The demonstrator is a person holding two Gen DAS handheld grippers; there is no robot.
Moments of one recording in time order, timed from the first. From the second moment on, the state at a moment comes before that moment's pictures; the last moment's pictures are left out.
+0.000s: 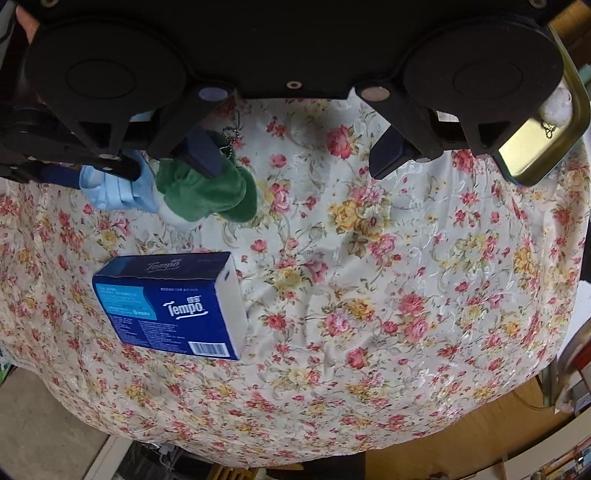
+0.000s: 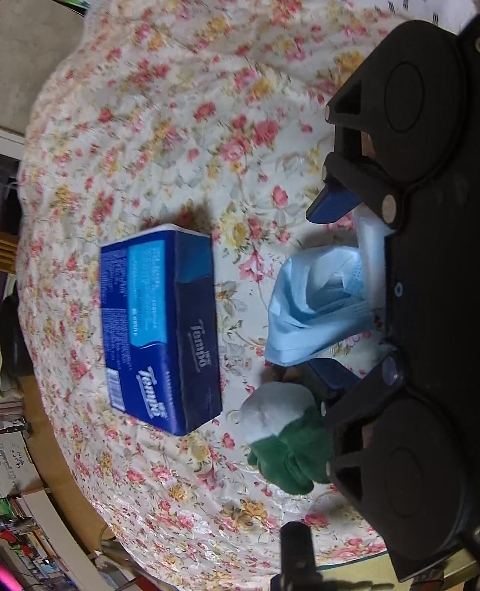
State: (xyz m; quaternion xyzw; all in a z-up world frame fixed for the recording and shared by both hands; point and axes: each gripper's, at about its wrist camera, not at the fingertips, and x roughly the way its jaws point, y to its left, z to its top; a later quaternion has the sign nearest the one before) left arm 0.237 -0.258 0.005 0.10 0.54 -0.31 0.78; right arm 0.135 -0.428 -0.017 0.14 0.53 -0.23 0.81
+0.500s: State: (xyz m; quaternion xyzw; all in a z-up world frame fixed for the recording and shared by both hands) left arm 0.203 -0.313 -0.007 0.18 0.49 -0.37 0.77; right arm 0.106 -0.465 0.007 0.21 0.48 -0.27 0.81
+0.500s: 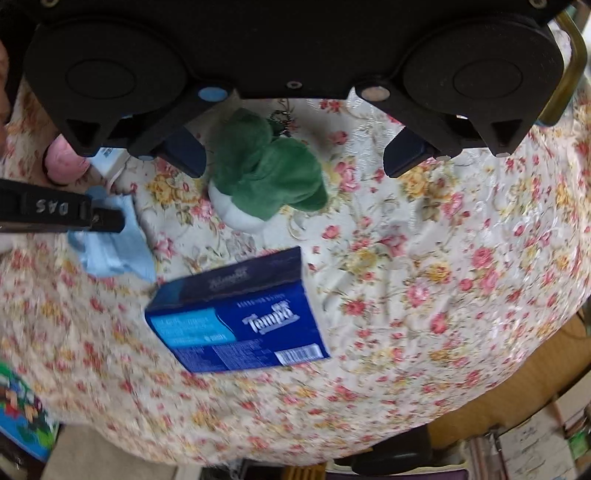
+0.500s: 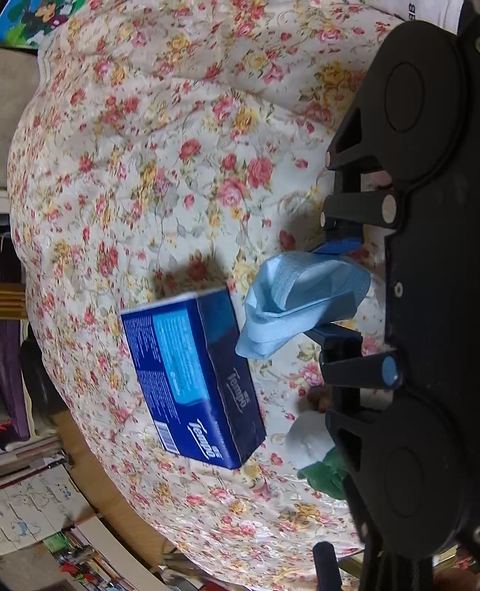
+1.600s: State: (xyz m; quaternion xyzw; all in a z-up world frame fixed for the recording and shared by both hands) left arm 0.249 -0.127 0.056 0.09 0.51 -0.24 0.82; right arm 0.096 -0.321 0.096 0.15 0.43 -0.18 0.87
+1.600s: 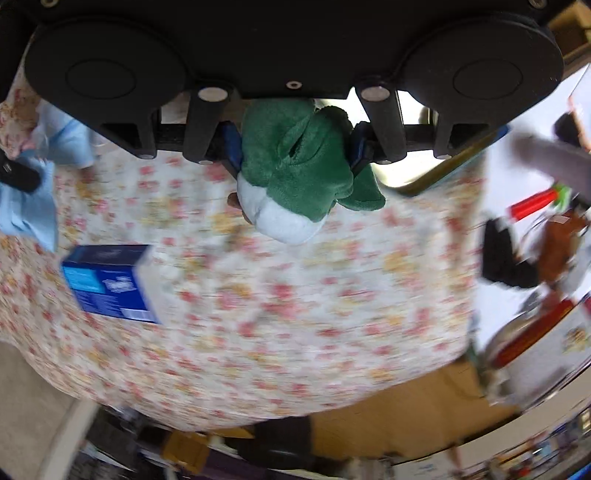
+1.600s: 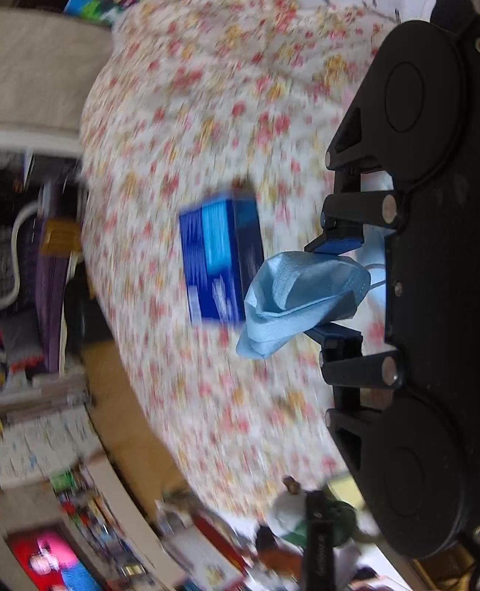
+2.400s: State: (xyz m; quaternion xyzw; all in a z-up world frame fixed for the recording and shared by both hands) left arm 0.287 -0.032 0.013 0.03 0.58 -0.21 0.78; right arm 0.126 -0.108 0.052 0.09 0.52 -0.02 0.85
